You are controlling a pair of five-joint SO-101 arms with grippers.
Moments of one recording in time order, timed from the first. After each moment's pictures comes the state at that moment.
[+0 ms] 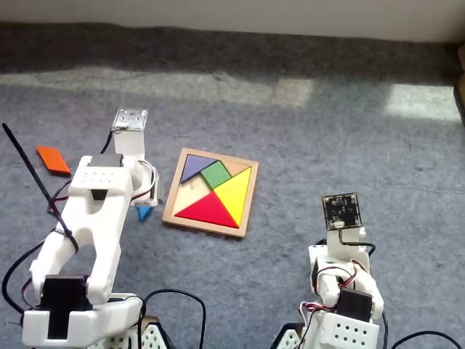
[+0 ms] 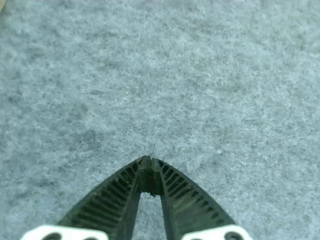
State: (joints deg) left arm -6.9 -10.0 40.5 56.3 4.3; right arm 7.8 -100.4 96.0 62.3 23.5
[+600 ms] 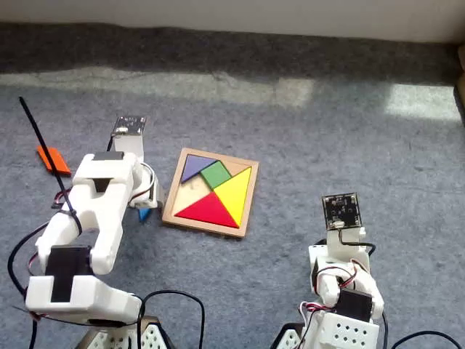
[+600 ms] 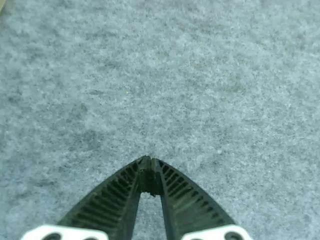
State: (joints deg) left arm -8.4 2.1 36.4 54.8 4.4; right arm 7.8 -100.4 96.0 62.3 23.5
